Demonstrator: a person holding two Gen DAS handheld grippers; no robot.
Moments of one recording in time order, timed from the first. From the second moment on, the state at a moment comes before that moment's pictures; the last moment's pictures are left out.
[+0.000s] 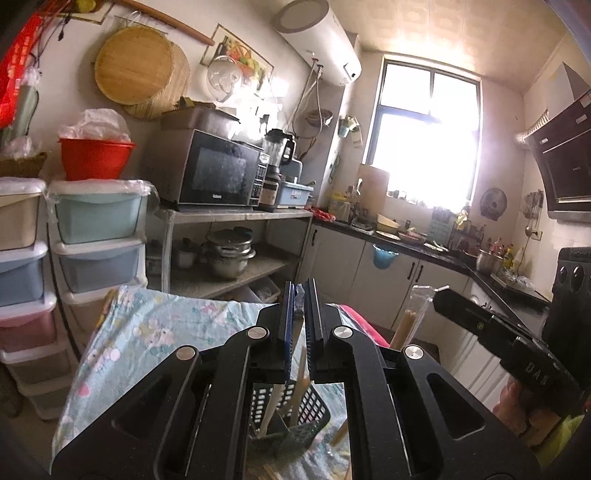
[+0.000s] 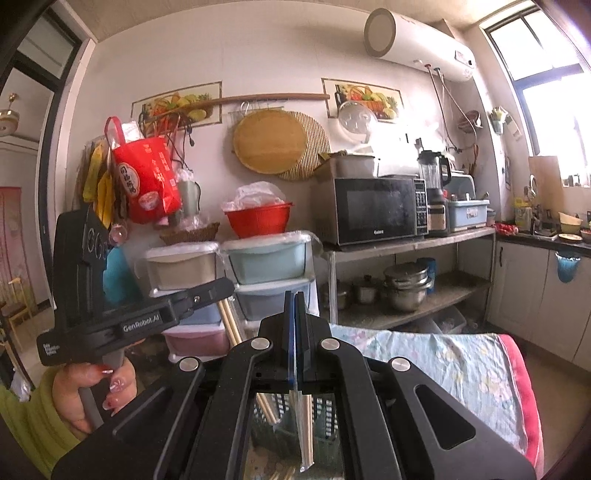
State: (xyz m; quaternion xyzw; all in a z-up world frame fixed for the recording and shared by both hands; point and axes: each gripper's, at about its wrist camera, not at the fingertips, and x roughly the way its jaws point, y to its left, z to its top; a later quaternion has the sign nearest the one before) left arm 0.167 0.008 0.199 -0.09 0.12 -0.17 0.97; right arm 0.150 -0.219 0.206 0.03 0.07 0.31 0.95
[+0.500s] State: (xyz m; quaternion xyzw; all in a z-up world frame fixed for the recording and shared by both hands) left arm 0.186 0.027 0.212 -0.09 0.11 -0.13 0.98; right arm 0.169 -0.186 0.240 0.01 0.05 0.32 0.94
